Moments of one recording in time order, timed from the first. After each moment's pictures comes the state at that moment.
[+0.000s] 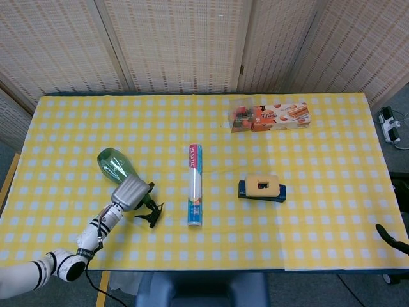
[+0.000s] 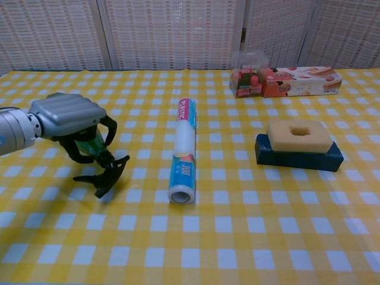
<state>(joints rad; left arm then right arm) -0.74 -1.49 -0.08 -1.38 1.30 0.89 0.47 -0.05 -0.98 0.07 -1.60 -1.59 1.70 0.29</state>
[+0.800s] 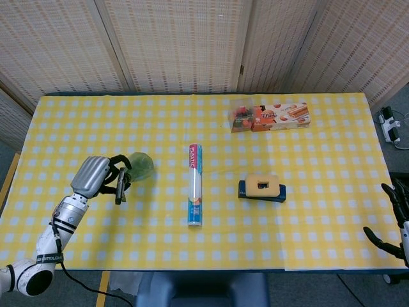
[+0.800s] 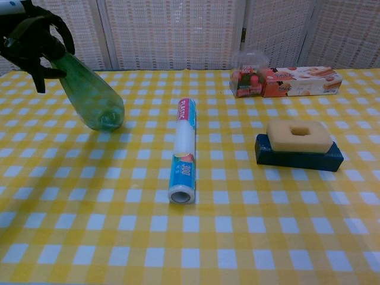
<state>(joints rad) -0.61 -1.13 -0.25 -1.80 1.22 1.06 -0.03 -0.04 -1.00 0.05 -1.61 -1.63 1.69 0.24</state>
